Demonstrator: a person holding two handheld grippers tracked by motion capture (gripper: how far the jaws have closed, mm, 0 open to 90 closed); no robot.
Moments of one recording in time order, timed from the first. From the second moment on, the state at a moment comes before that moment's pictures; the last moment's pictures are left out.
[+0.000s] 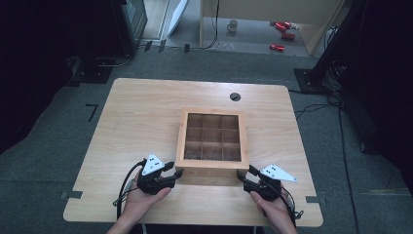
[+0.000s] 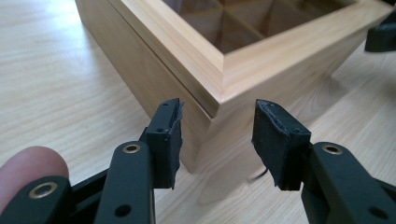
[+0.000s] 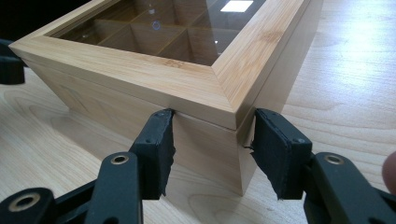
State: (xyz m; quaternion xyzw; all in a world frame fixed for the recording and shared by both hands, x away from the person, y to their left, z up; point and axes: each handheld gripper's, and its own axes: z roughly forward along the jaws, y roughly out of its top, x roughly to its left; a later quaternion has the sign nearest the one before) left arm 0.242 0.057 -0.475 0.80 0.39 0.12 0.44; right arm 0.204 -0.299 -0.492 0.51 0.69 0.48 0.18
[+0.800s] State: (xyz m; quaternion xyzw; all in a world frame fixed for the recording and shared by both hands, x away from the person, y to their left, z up) left arm 0.246 0.059 -0.474 0.80 0.40 0.10 0.44; right arm 0.205 -0.299 -0.500 0.51 0.70 0.47 0.17
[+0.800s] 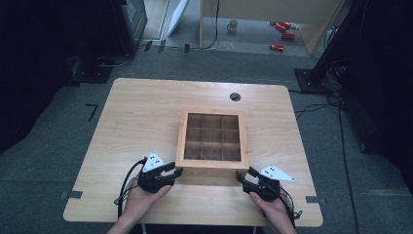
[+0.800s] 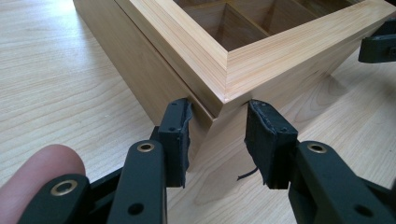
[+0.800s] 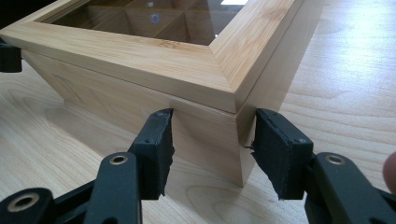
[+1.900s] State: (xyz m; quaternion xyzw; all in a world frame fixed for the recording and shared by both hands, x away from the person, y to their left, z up) left arm 0.246 0.061 -0.471 0.79 0.40 0.10 0.45; right arm 0.201 -0.304 -0.491 0.50 0.69 0.49 0.19
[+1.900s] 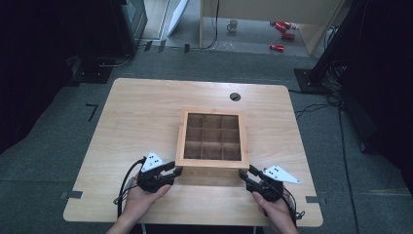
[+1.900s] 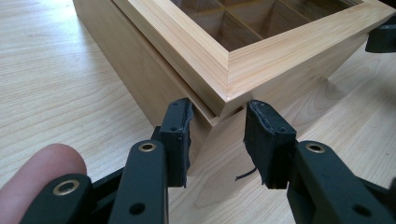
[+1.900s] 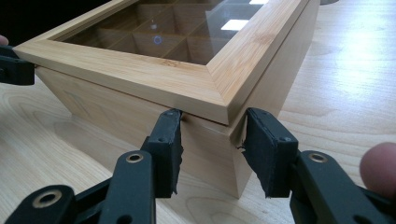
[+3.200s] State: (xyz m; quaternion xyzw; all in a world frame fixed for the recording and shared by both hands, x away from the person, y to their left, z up) left arm 0.244 0.177 -0.515 0.78 0.50 0.21 0.31; right arm 0.217 -0.309 -0.439 0.47 0.68 0.50 0.24
